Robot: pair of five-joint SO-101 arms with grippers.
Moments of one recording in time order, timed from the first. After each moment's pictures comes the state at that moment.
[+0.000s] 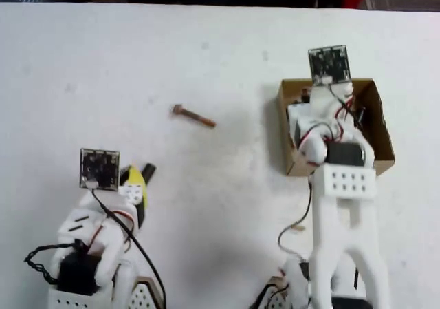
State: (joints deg) left arm 1.6 -104.3 81.6 68.6 5.2; right arm 1.9 -31.4 37.9 41.9 13.1
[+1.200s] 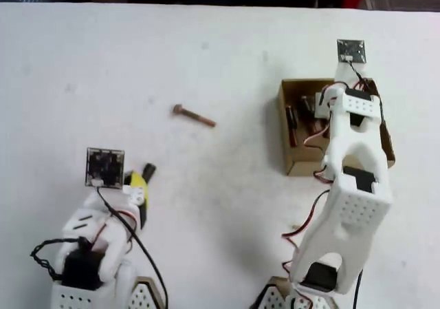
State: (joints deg) left arm 1.6 -104.4 85.5 68.7 5.2; right arm 12.7 32.4 -5.6 41.3 13.1
